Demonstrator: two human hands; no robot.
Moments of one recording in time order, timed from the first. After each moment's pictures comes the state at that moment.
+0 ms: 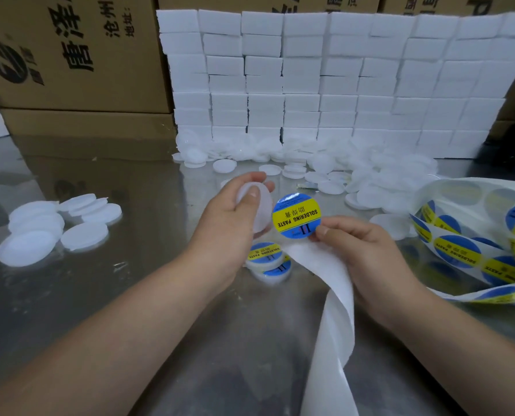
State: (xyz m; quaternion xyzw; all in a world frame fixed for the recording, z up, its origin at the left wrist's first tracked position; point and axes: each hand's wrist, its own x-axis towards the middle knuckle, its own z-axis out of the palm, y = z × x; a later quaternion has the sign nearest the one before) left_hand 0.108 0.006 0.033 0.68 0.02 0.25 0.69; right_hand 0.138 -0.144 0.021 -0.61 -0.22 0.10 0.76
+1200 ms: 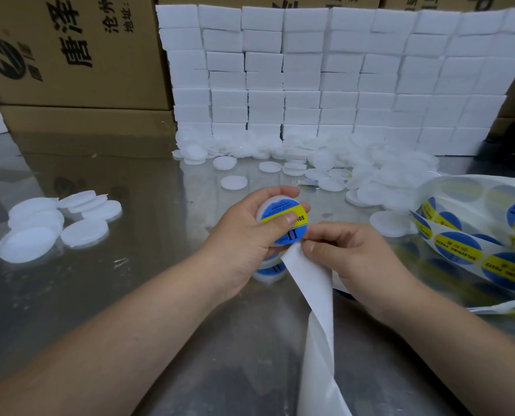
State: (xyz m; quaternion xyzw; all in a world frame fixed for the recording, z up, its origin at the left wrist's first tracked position) left_hand 0.104 -0.001 0.027 0.67 -0.05 0.11 0.73; right_hand 0.138 -0.144 0.016 -0.66 -0.28 0.14 0.69
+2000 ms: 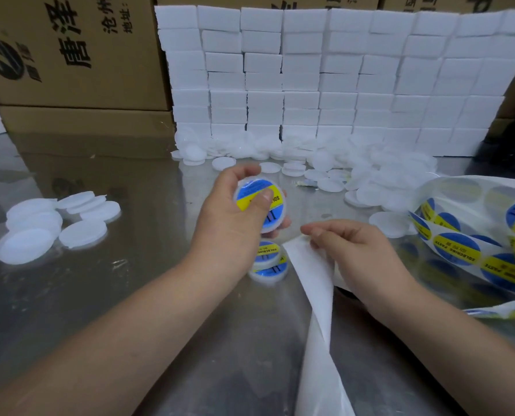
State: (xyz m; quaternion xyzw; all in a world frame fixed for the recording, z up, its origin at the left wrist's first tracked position) left_hand 0.100 -0.001 0.036 0.66 -0.01 0.28 0.70; right_hand 0.149 -0.144 0.009 -0.76 -0.22 0.01 0.62
